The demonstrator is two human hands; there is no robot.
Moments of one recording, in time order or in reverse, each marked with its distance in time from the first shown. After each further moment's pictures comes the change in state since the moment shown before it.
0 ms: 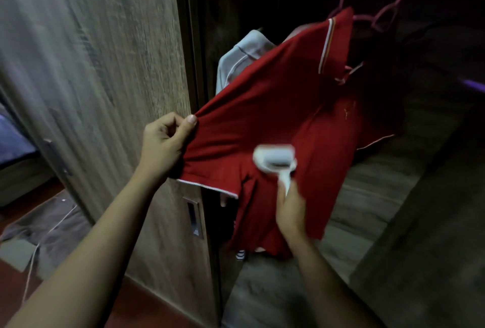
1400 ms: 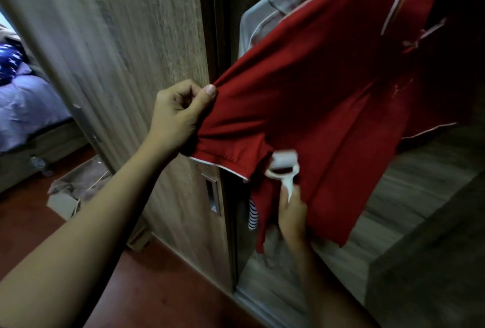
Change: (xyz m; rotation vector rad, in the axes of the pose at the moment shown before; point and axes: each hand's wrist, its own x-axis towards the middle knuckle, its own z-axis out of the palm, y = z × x) left_hand 0.002 0.002 -0.004 0.057 -0.035 0.008; right_hand -0.030 0.045 0.067 0.007 -0.118 0.002
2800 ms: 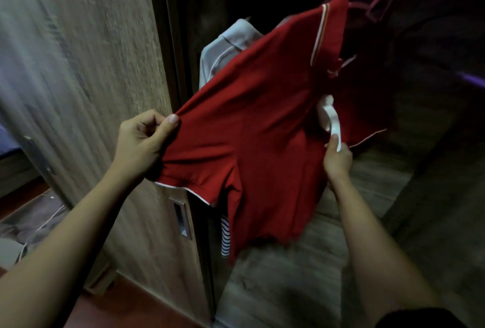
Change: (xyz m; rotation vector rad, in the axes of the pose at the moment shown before) left_hand -0.001 -0.002 0.000 -0.030 -0.012 0.027; right_hand 0.144 -0.047 -0.159 0.215 0.301 0.212
